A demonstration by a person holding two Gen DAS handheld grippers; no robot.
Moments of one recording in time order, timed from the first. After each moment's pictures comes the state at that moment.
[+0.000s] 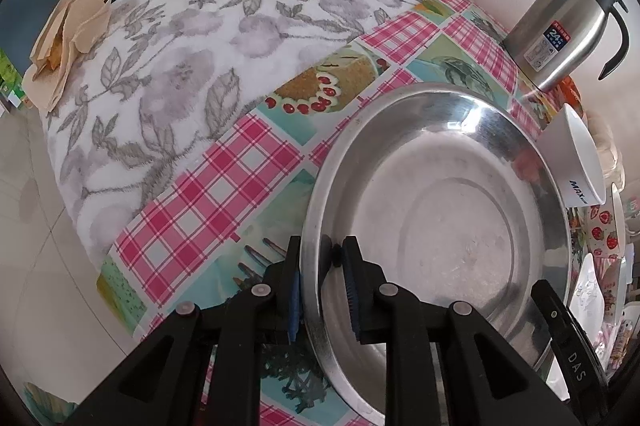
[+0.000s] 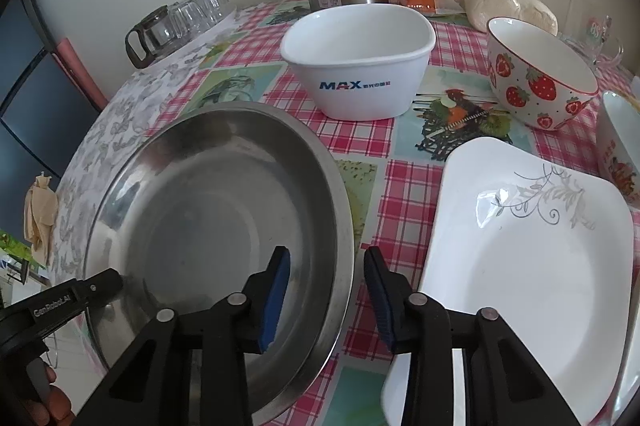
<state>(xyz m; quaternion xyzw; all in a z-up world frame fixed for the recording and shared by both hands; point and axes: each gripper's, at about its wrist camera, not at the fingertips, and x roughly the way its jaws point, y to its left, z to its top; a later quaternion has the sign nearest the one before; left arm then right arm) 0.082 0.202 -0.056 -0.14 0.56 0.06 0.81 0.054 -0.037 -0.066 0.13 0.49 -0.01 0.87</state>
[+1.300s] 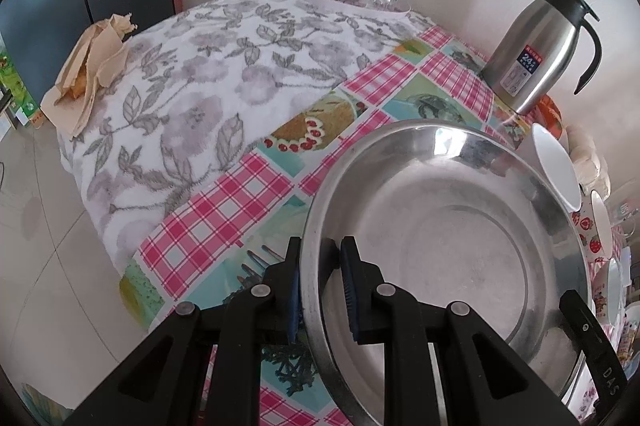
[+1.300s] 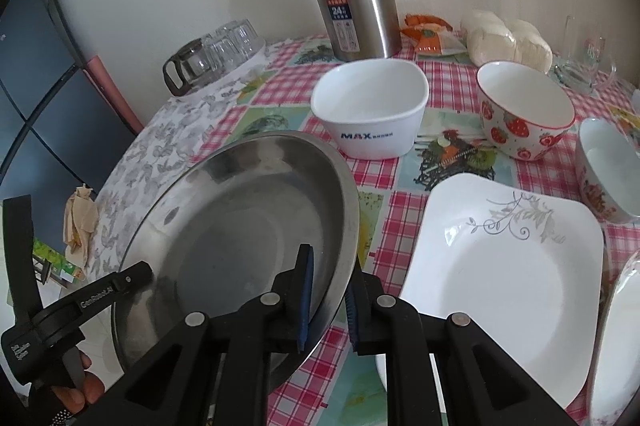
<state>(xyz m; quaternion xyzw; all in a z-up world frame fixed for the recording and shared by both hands) 0.049 0.195 -0.017 -0.13 0.50 0.07 0.85 0.022 -0.049 -0.012 0.14 0.43 0.03 0.89</state>
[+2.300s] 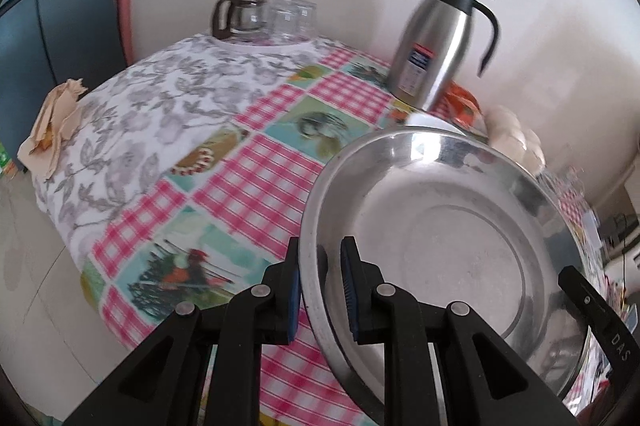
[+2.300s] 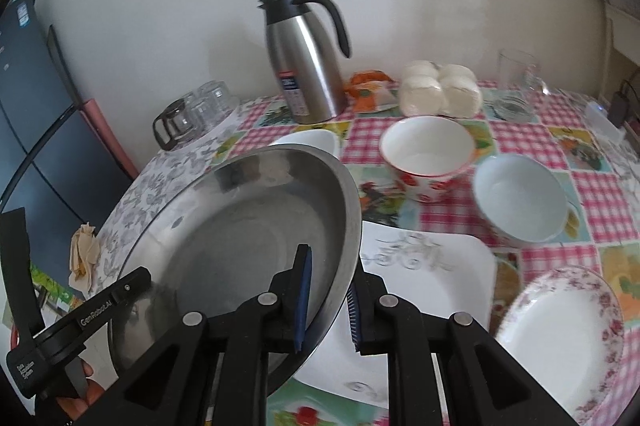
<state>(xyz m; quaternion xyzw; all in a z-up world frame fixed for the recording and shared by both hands) 0.014 0.095 0.028 -0.09 0.44 -0.02 0.89 -0.033 -0.136 0.038 0.15 0.37 -0.02 0.92</state>
